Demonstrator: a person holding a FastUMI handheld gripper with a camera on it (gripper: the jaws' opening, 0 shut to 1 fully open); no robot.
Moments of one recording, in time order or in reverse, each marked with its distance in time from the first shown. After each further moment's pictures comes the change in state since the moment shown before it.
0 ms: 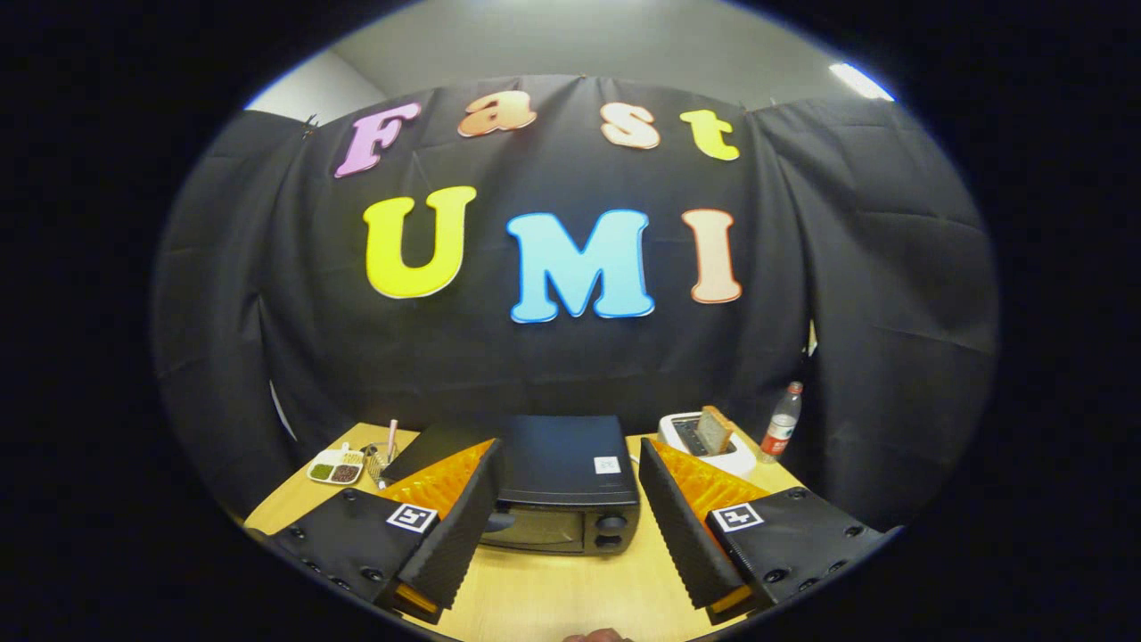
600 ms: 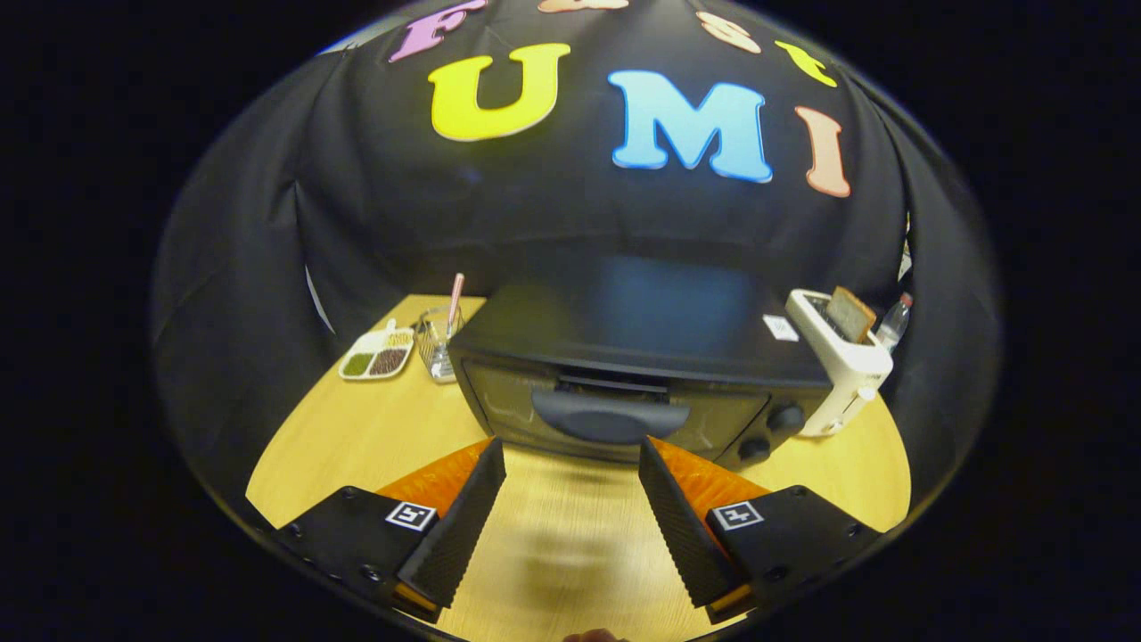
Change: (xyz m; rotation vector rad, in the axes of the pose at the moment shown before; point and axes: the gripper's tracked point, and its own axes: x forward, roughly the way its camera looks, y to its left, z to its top) arm 0.038 0.156 -0.139 -0.086 0.389 0.211
